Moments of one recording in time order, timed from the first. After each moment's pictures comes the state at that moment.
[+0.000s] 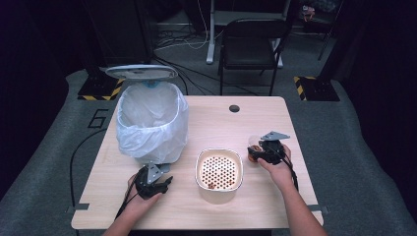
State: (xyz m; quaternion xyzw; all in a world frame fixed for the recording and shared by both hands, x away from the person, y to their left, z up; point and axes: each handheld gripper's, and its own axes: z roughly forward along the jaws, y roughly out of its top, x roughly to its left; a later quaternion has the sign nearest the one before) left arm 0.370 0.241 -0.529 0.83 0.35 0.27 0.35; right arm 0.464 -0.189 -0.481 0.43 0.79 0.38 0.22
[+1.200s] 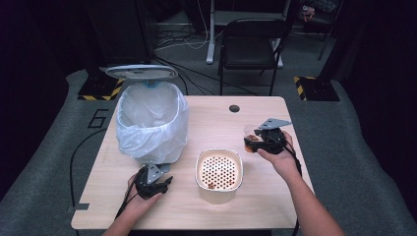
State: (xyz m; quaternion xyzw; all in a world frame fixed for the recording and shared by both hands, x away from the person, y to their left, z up) left arm 0.370 0.241 -0.529 0.83 0.35 0.27 0.35; right arm 0.458 -0.172 -0.407 0.36 0.82 0.40 0.21
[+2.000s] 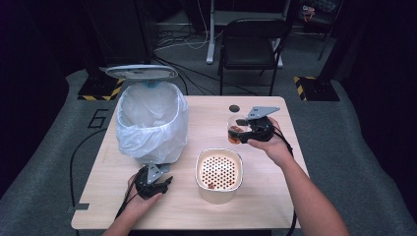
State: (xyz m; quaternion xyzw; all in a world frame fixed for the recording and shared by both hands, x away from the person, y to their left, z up) left arm 0.370 0.241 -0.529 0.83 0.35 0.27 0.35; right arm 0.487 -0.138 -0.381 0.24 0.84 0.46 0.16
